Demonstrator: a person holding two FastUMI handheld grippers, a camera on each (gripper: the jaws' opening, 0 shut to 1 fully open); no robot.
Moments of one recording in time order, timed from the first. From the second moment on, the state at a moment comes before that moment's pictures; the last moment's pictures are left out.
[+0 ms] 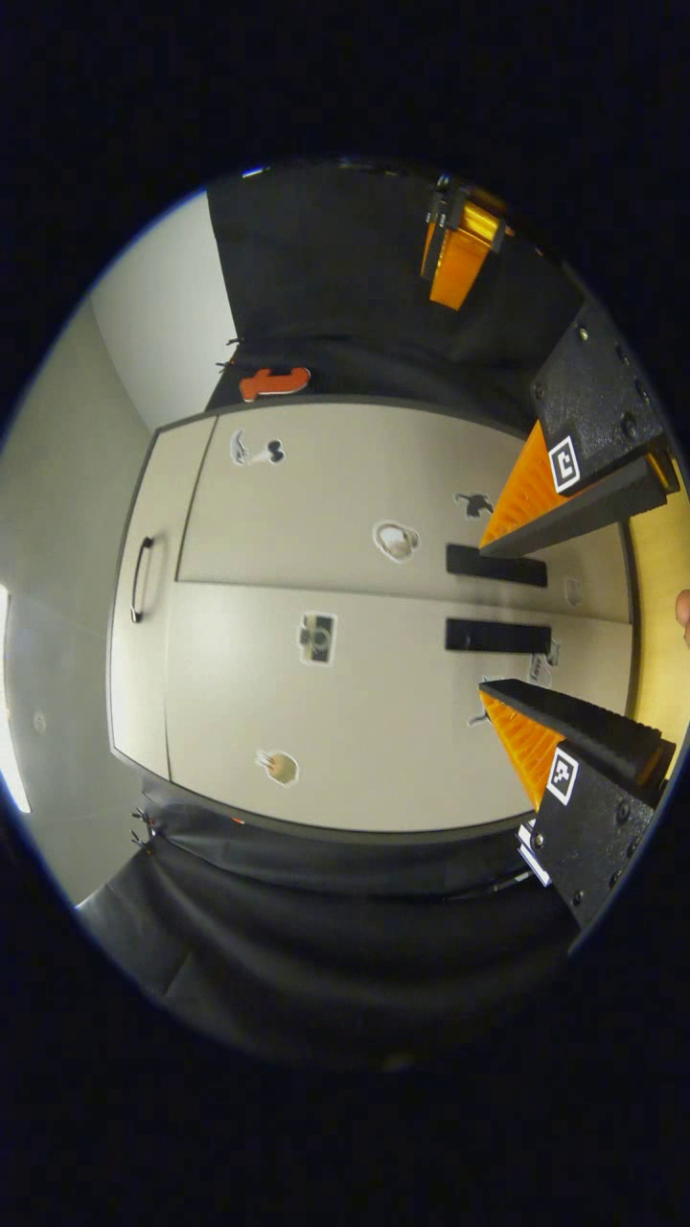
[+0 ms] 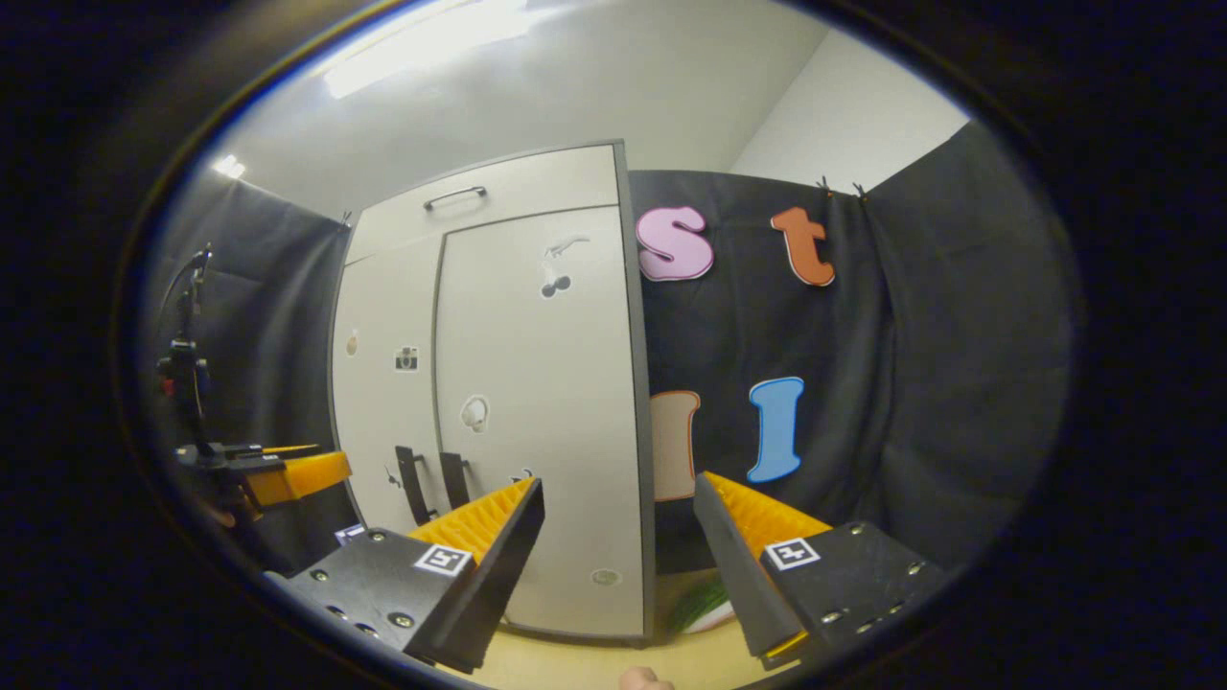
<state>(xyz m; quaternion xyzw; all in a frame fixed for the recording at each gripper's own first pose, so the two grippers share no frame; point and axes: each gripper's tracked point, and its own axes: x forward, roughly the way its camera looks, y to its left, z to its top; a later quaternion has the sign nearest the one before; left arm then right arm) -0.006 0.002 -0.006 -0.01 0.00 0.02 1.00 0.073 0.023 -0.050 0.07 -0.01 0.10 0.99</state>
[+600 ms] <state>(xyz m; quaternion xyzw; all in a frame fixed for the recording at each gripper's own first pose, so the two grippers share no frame) 0.021 -0.175 0.026 -0.01 -0.03 -0.02 1.00 0.079 -0.112 -0.052 0.02 -0.01 0.08 1.00</state>
